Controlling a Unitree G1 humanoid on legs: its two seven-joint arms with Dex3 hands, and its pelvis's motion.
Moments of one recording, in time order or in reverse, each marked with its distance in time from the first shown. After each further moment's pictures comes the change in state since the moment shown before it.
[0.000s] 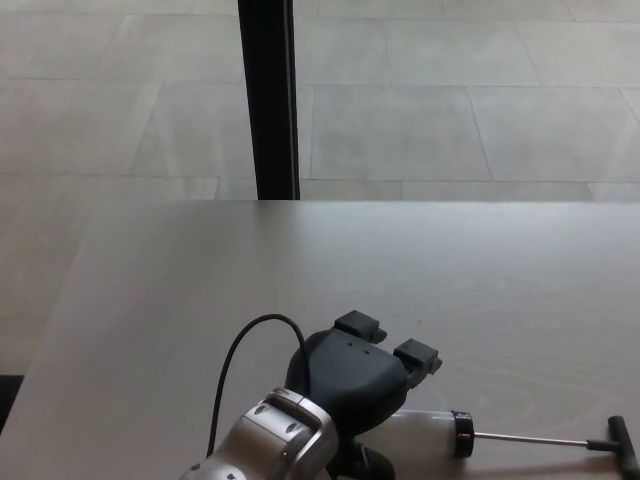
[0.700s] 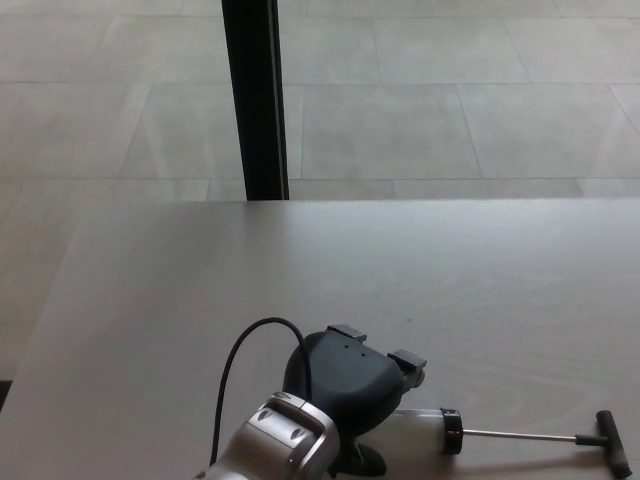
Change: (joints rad) left_arm 0.006 -0.013 -0.012 0.000 0.057 0.055 -0.019; right_arm 0.027 0.077 0.009 -0.259 0.006 0.229 -0.072
